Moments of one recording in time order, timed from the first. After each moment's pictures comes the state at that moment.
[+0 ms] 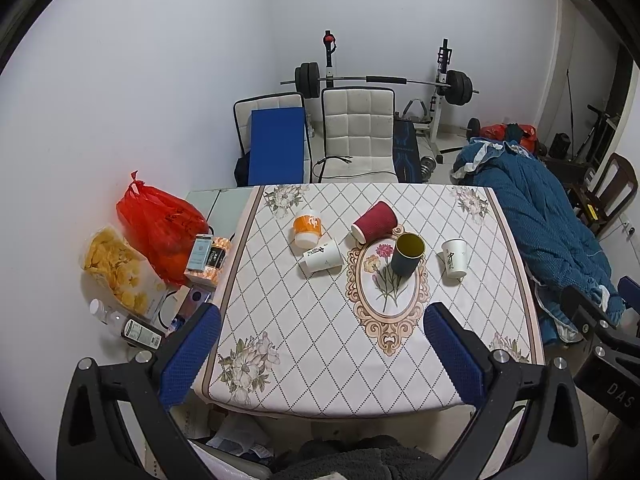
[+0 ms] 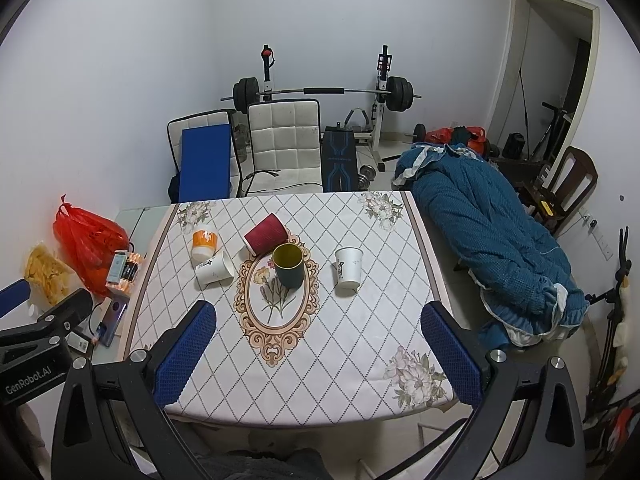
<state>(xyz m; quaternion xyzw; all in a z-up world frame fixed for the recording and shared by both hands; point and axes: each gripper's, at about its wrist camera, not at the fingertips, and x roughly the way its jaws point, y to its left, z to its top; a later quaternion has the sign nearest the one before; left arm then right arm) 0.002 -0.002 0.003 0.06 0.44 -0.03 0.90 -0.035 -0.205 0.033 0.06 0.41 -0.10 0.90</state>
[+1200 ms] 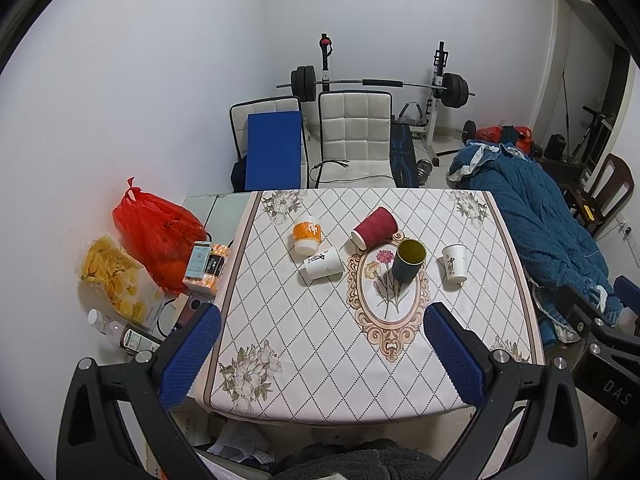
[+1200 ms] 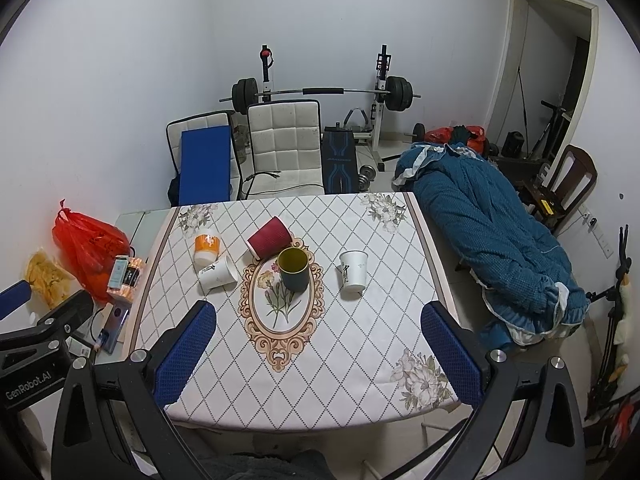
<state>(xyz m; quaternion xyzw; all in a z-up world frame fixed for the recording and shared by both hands) 0.011 -0.011 0.009 0.06 0.43 -0.04 0.90 -0.029 -0.204 0.043 0.06 0.41 -0.10 0.90</state>
